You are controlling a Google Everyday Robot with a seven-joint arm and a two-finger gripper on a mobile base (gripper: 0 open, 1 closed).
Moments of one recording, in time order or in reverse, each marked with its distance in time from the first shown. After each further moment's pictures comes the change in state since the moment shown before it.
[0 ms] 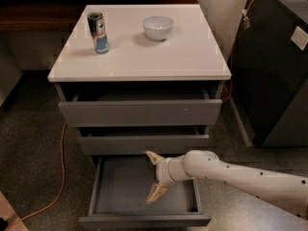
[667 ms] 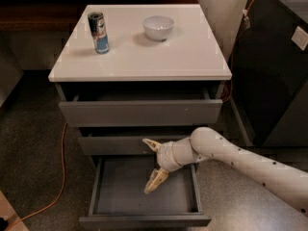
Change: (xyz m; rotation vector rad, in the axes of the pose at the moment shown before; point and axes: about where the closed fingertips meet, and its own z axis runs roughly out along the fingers) arm -0.061 -0.024 -0.055 -0.093 -0.155 0.049
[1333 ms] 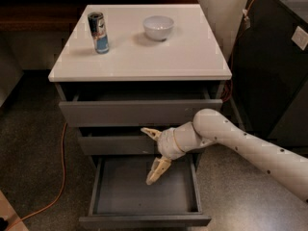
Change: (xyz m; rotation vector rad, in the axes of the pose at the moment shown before) arm -0.048 -0.013 -0.037 -0.051 -0.016 -0.042
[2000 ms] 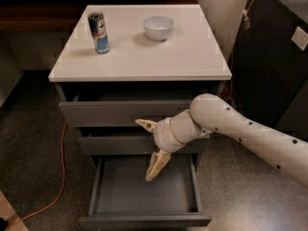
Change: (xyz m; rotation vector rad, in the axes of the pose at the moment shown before) arm -0.056 0.004 -0.033 -0.009 0.093 -0.121
